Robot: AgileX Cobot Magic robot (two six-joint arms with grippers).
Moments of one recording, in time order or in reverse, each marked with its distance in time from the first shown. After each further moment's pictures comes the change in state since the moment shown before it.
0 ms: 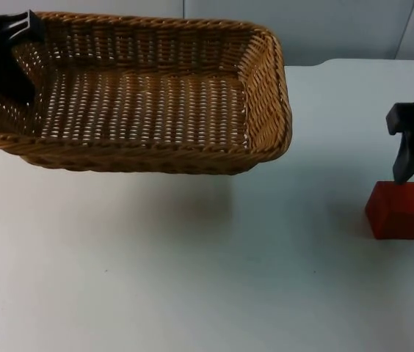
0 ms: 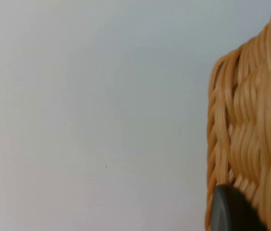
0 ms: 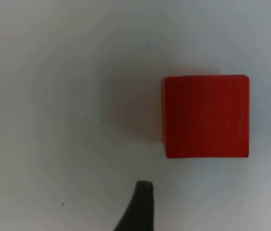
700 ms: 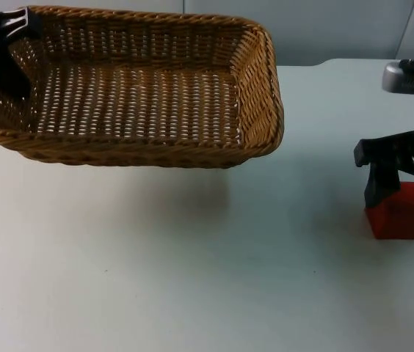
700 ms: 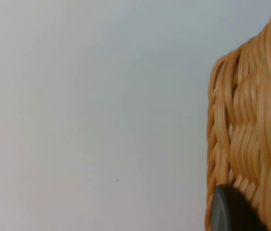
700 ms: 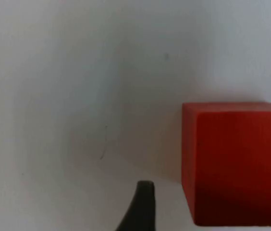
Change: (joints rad) right arm 0.000 0.178 -0.004 -0.014 -0.155 0.004; left arm 0.000 0.000 0.000 0.000 -0.041 0.000
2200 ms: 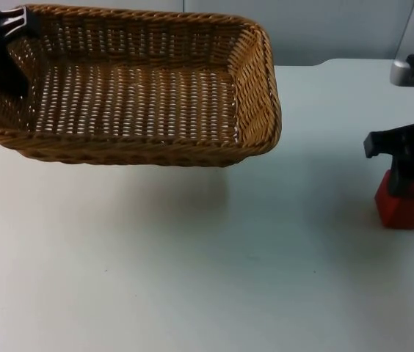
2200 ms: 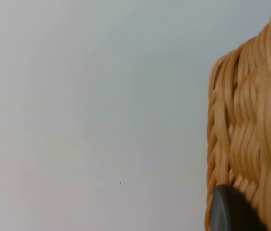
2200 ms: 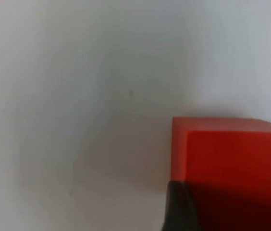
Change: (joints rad) right arm -0.042 0.019 -0.061 -0.059 0.016 0.007; left arm 0.004 0.000 0.000 0.000 -0.007 0.000
